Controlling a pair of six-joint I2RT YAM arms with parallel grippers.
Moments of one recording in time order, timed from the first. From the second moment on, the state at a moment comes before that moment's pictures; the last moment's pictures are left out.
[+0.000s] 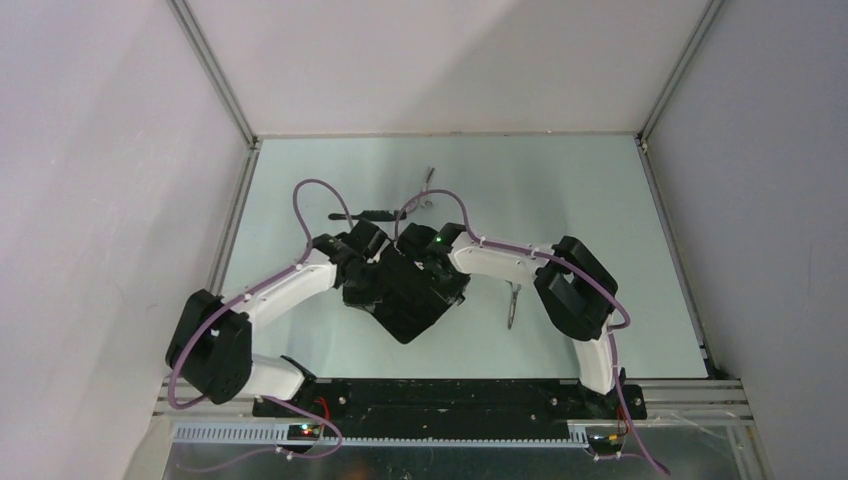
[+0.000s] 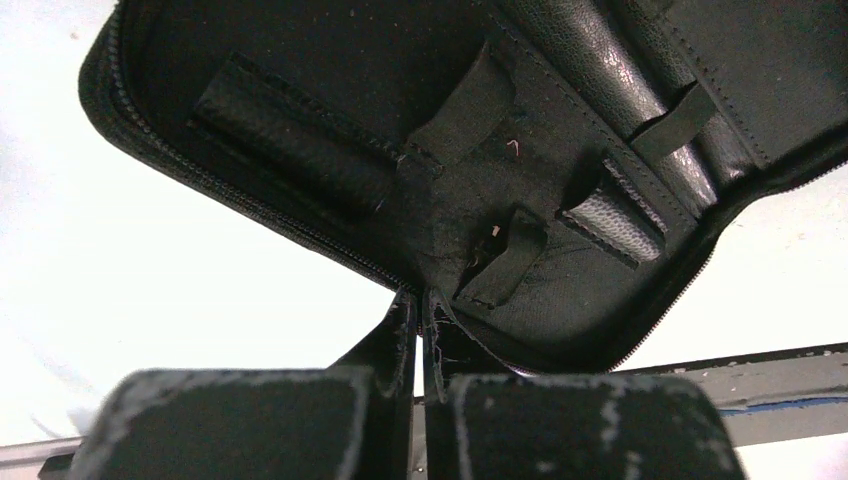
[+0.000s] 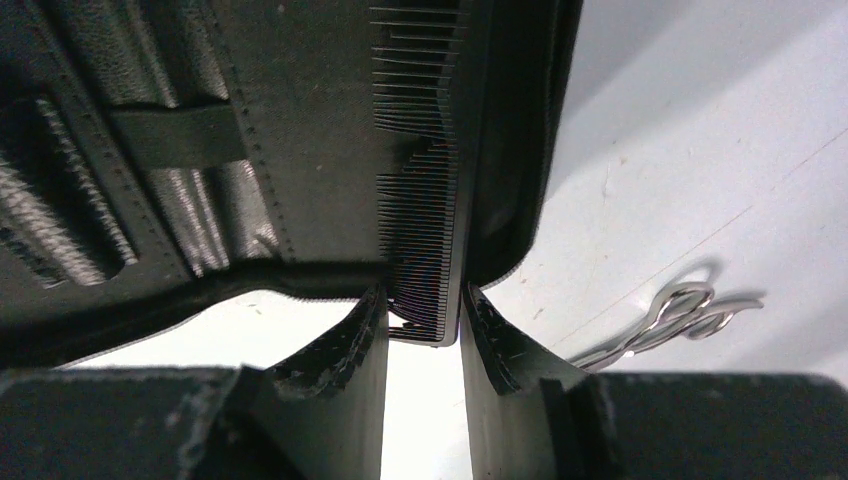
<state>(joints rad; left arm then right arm) -0.57 1.38 0.87 -0.82 -0.01 -0.54 0.96 1.98 1.49 -0.90 0.19 0.13</state>
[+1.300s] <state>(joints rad) -0.58 1.28 0.87 -0.87 -0.02 -0.50 0.91 2.02 1.48 -0.77 0.11 0.13</state>
